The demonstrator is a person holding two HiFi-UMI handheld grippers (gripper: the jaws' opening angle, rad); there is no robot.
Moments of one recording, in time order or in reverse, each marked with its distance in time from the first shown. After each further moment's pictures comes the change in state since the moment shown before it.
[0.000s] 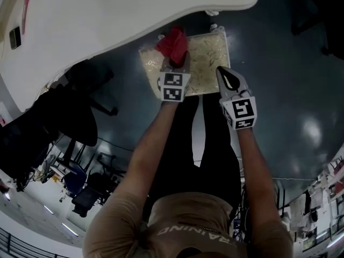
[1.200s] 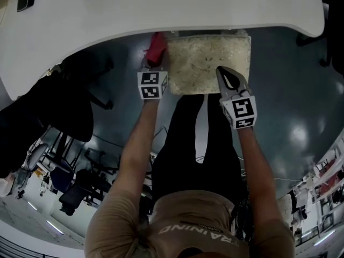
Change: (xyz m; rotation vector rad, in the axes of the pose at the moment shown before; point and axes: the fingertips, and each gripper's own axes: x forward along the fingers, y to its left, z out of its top) left arm -0.080 0.170 -0.070 -0.118 -0.047 0.097; right arm 0.059 0.105 0.011 -0.119 0.077 0.055
